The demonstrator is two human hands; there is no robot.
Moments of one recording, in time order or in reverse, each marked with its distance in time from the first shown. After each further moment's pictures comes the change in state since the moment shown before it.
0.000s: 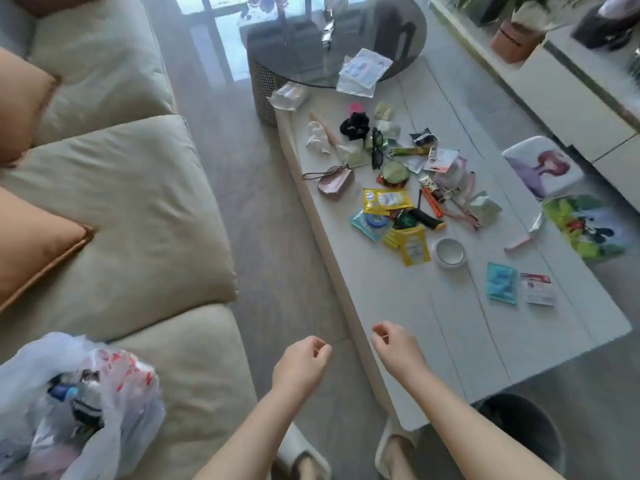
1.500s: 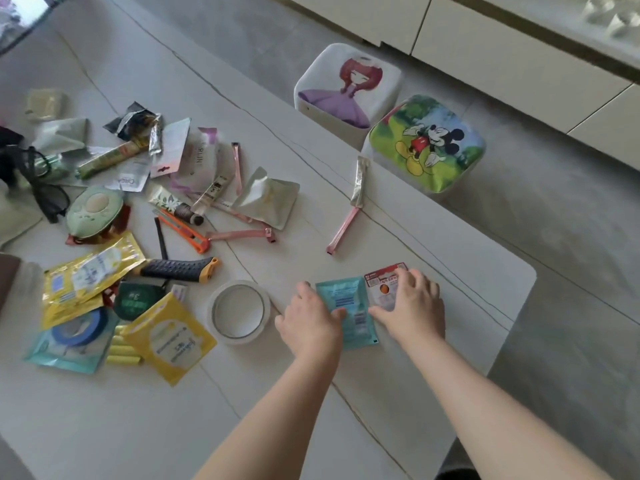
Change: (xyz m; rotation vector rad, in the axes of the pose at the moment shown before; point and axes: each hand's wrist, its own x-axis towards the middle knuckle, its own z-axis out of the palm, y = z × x) left_hand 0.284 0.367 0.378 0.474 0.084 0.210; right_hand 0.279 0.387 -0.188 -0.065 0.437 0.458
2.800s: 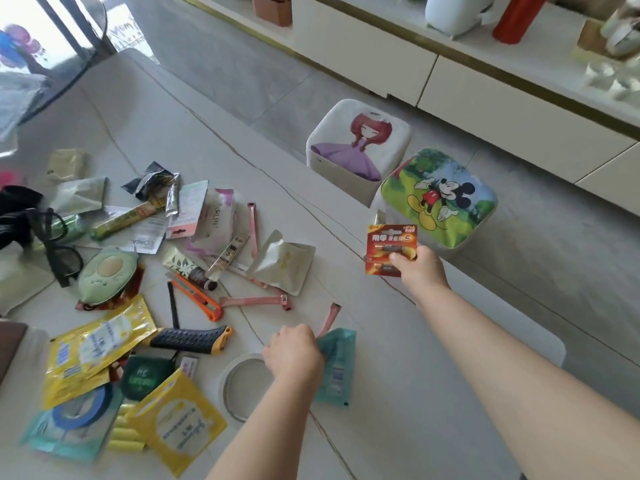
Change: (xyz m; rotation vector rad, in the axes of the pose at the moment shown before) left_hand 0.073 0.004 -0.053 0.252 -0.186 0.079; right_hand 0.125 -0.065 -0.080 0.774 0.030 0.197
